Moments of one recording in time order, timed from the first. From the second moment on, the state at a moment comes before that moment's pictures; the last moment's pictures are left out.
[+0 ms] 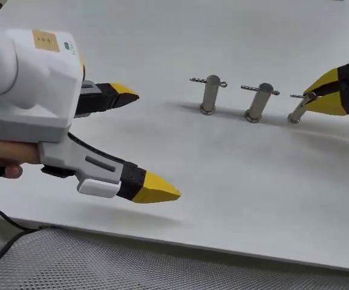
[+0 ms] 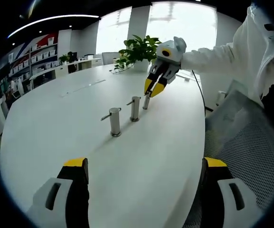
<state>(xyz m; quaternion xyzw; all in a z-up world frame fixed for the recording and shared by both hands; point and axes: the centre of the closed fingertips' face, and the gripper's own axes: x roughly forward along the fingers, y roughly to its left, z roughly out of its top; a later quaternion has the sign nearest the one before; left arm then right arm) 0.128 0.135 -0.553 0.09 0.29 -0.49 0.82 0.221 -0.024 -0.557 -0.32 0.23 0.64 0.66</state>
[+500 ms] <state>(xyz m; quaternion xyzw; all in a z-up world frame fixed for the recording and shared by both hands) 0.130 0.137 -0.556 0.09 0.29 -0.48 0.82 0.222 -0.022 -0.560 -0.31 0.23 0.65 0.65</state>
